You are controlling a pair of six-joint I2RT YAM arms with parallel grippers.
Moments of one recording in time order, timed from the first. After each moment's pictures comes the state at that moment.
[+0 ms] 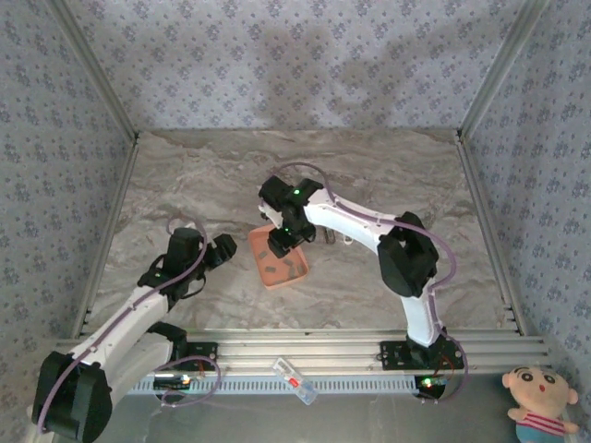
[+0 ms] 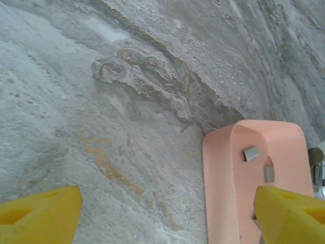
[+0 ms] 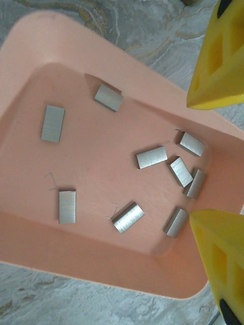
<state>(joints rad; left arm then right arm) -0.35 0.86 0.39 -0.25 0.01 -0.81 0.86 2.03 1.72 -1.08 -0.09 0.11</state>
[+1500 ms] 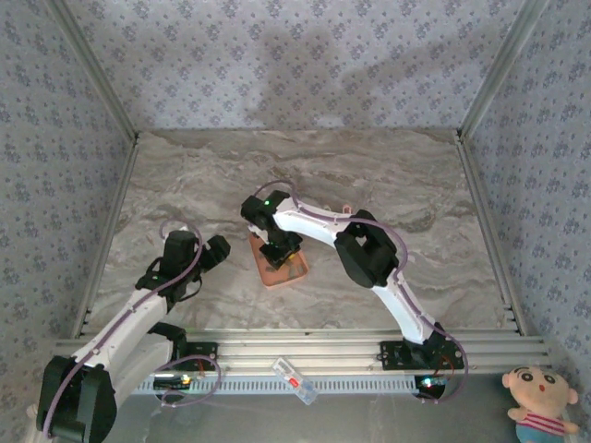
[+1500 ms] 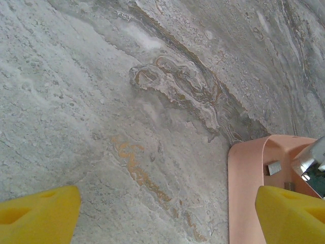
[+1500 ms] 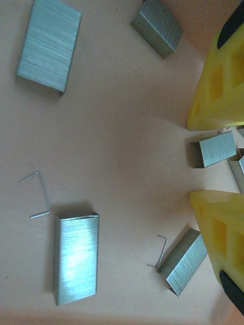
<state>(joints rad) -0.29 0.85 0.35 -0.25 0.00 -0.81 0.92 2.32 1.92 -1.22 -0.02 0.12</state>
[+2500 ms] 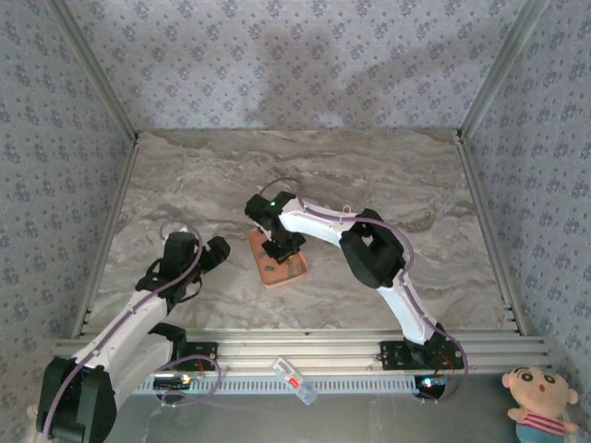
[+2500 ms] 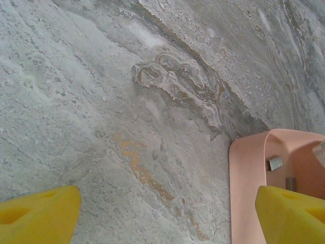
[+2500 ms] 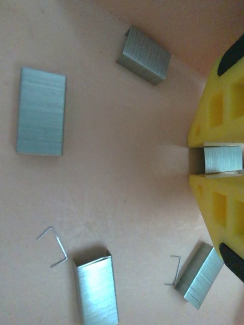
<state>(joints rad) -0.29 0.84 0.34 -0.24 0.00 -0.81 0.90 2.23 1.78 -1.06 0.00 0.27</state>
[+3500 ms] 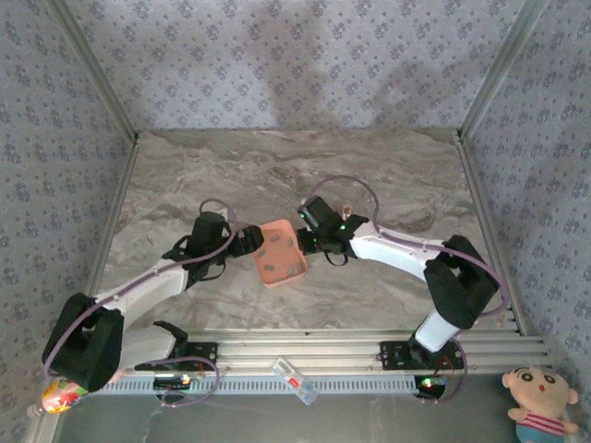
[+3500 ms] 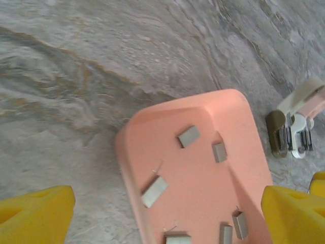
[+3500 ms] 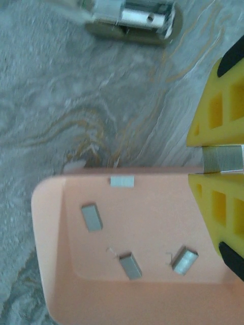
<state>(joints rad) -0.50 1.20 0.54 -0.05 0.11 -0.71 0.79 1.60 1.02 -0.39 0.06 0.51</state>
